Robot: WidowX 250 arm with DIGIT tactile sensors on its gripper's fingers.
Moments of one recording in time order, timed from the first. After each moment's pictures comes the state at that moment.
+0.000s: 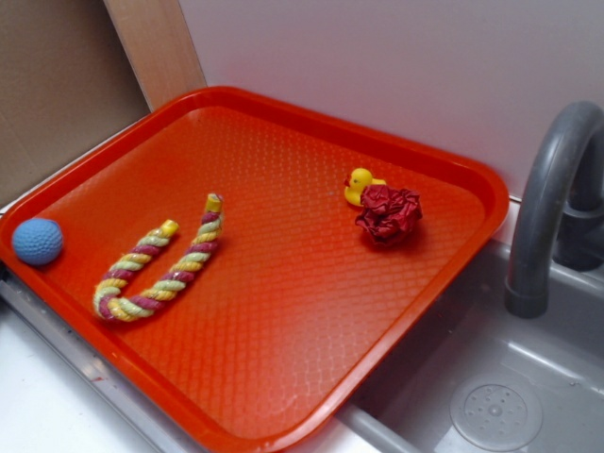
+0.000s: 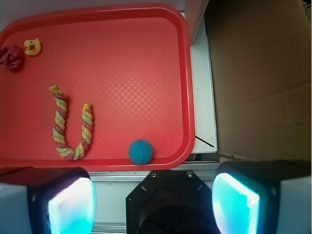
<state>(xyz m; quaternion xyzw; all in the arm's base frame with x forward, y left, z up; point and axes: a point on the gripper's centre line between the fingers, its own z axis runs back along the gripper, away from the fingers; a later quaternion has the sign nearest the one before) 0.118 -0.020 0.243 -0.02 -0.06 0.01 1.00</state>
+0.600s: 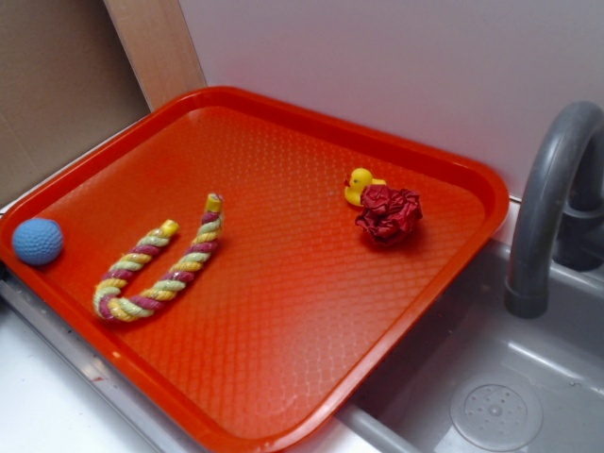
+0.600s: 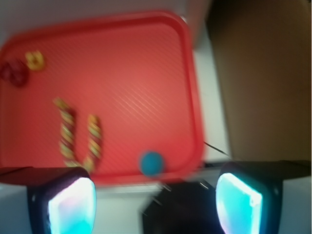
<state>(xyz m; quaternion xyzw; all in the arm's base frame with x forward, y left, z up) 0.141 -0.057 0.233 -0.06 -0.07 0.01 1.00</state>
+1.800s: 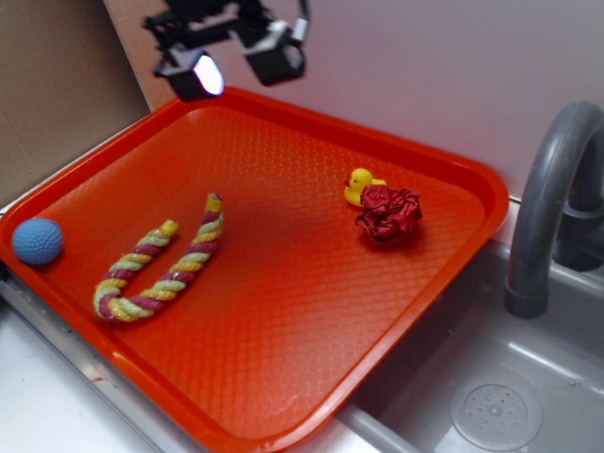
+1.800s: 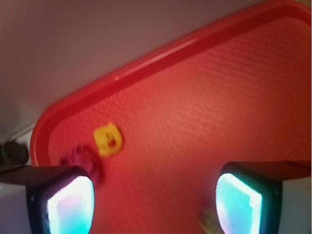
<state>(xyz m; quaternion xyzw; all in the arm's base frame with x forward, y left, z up) 0.276 -0.201 0.135 -0.11 -0.08 0.18 0.97</state>
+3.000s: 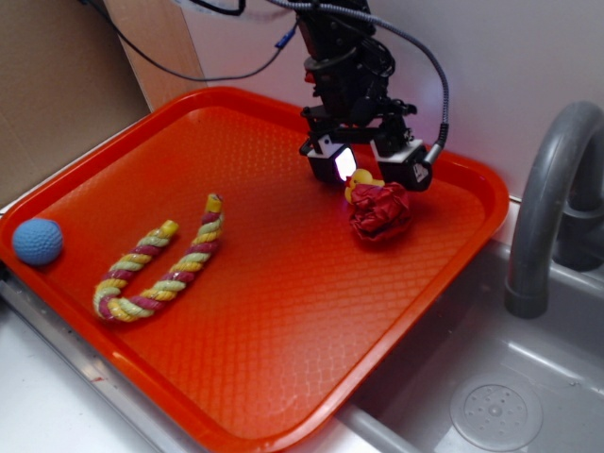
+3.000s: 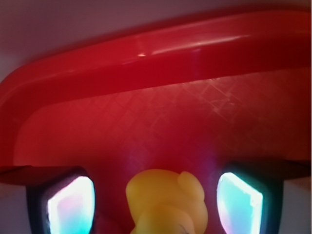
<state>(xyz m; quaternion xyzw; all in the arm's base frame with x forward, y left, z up) 0.323 -0.266 0.044 -0.14 -0.01 0.02 0.99</state>
